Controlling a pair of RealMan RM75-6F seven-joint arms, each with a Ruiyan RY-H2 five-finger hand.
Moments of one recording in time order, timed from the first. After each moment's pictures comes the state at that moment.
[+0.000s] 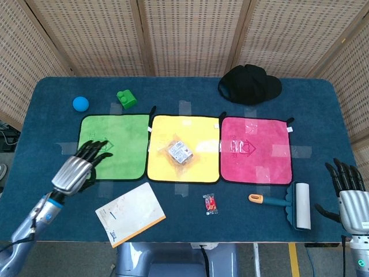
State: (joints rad) left arm -0.47 -1.19 -0.12 -1.67 1.58 1.06 0.02; right arm 0.07 -1.14 0.06 -1.52 -1.52 1.57 0.06
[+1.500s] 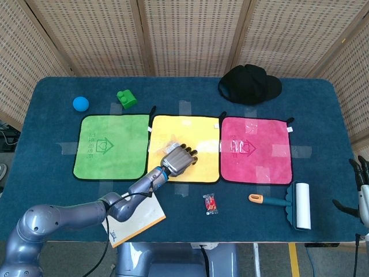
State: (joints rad) left arm -1.17 -1.83 -0.20 -1.09 1.03 0.58 0.49; right arm 0.06 -1.12 0.13 -1.47 -1.37 1.47 0.12
